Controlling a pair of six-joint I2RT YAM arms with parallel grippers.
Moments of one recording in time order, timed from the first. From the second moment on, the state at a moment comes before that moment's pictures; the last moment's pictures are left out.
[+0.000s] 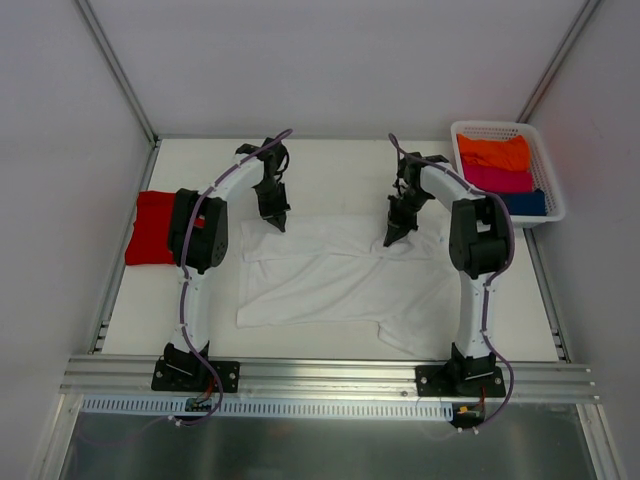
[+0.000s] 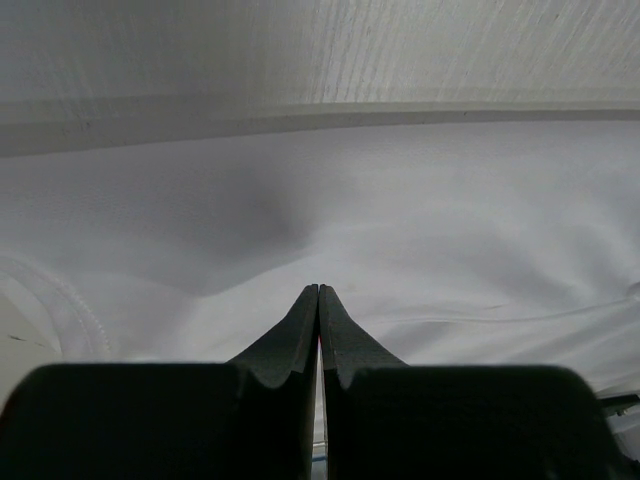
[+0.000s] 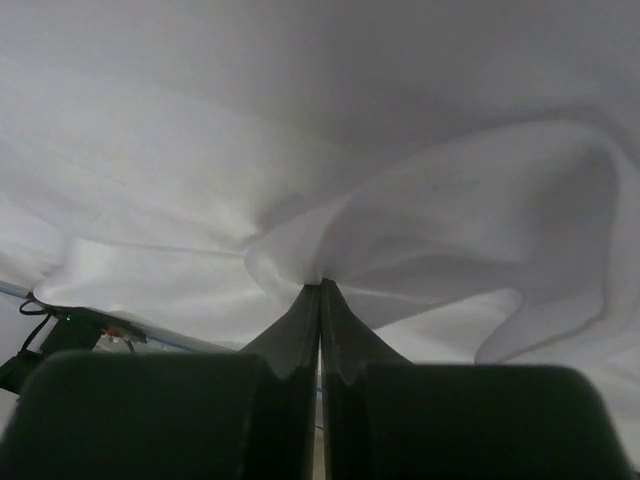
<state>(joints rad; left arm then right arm) -0.33 2.23 1.87 -1.09 0.17 -0.51 0.24 2.19 1.73 -1.11 -0.33 0.38</state>
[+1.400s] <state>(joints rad) -0.32 2.24 1.88 -1.09 0.18 -0.47 0.30 2.12 1.89 -1.28 -0.15 0.35</state>
